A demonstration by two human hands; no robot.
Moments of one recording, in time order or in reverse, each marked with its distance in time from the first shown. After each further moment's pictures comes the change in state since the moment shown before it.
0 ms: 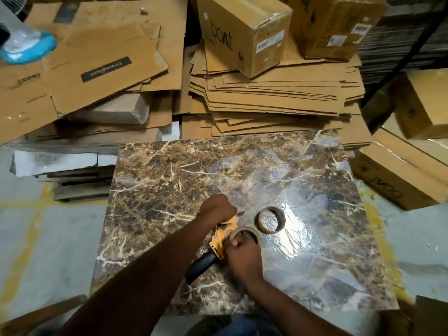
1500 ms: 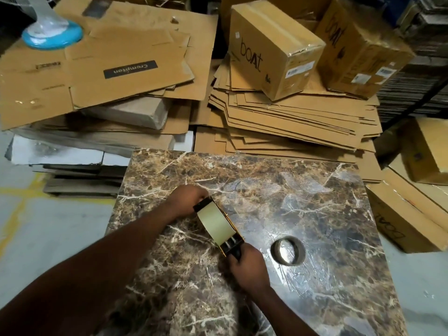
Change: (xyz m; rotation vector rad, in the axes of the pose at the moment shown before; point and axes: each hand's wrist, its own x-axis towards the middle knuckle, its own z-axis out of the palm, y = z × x) left_hand 0.062 -0.160 -0.080 -0.036 0.231 0.406; right_hand 0.066 -0.009 0.040 -0.443 -0.087 -0.354
